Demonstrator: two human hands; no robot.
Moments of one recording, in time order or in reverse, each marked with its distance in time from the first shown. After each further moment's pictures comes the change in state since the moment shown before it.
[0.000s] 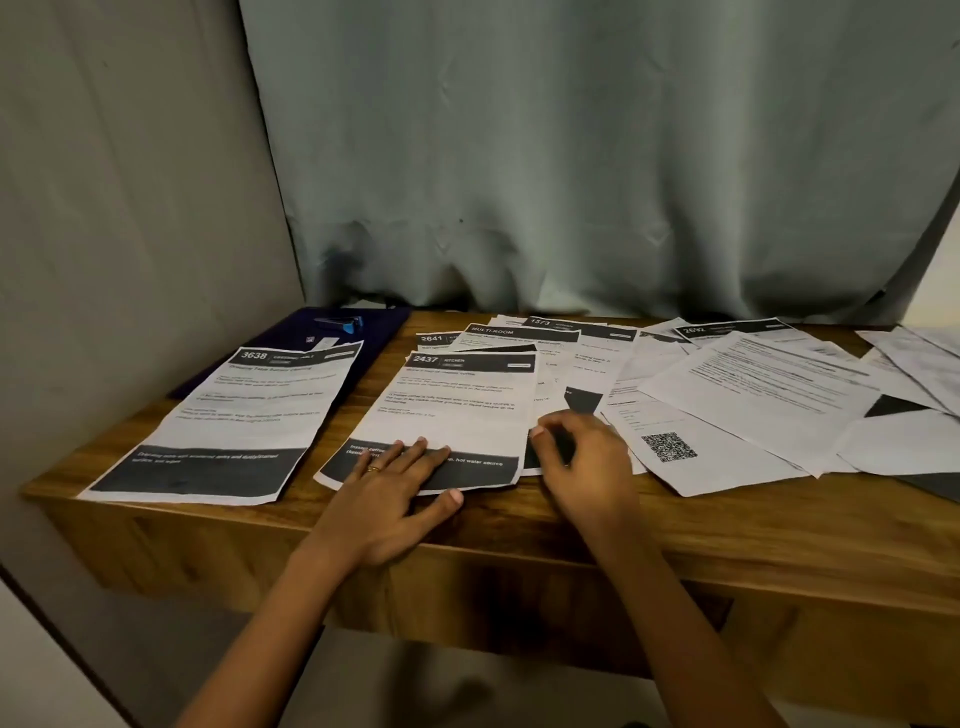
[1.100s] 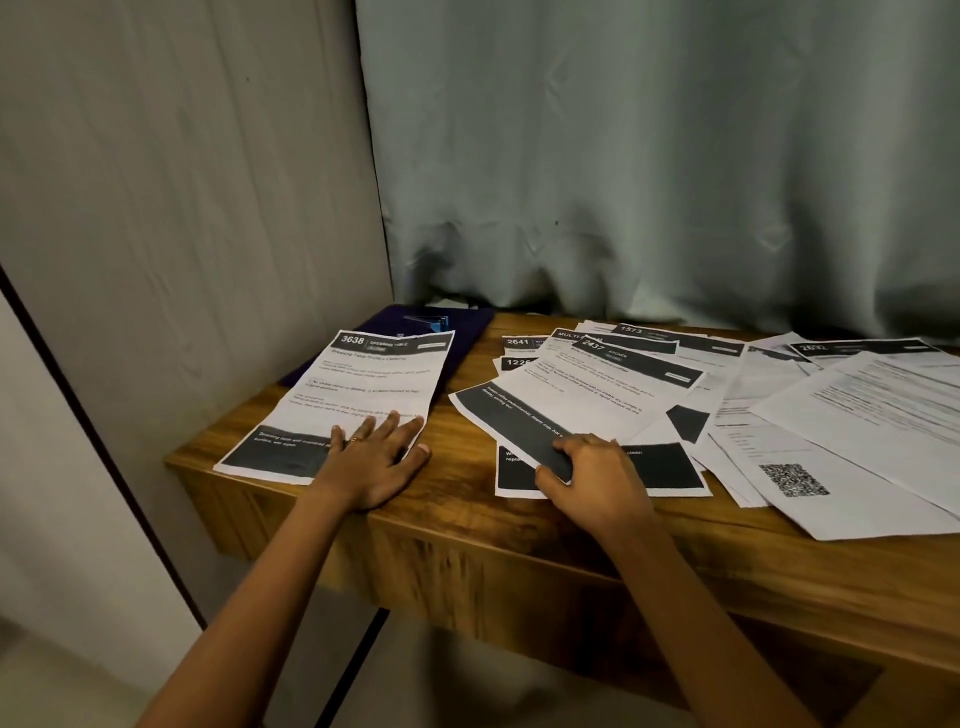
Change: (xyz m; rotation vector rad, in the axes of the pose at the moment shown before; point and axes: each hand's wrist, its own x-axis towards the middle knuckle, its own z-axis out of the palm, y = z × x) left_hand 0.000 -0.116 -0.029 0.036 -0.041 -0.348; right_hand 0.020 -0.037 0.066 -0.329 -0.408 -0.068
